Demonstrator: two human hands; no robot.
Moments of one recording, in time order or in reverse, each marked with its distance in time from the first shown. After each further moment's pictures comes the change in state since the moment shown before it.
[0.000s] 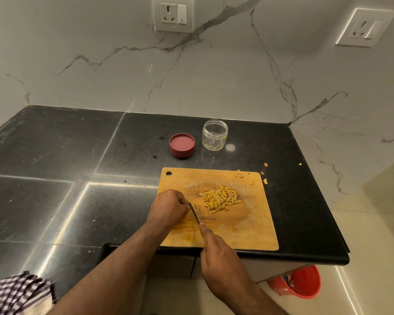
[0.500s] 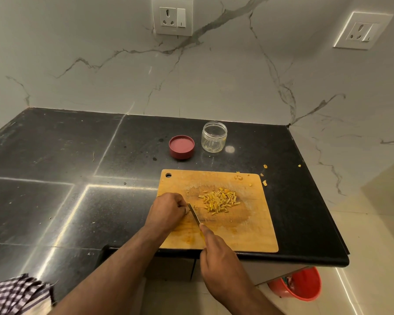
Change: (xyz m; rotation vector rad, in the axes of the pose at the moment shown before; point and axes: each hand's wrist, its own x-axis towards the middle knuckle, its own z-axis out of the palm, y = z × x) left_hand -0.002 -0.004 0.000 0.012 -0.002 0.037; right_hand -0.001 -0.005 -0.003 0.020 0.028 -0.003
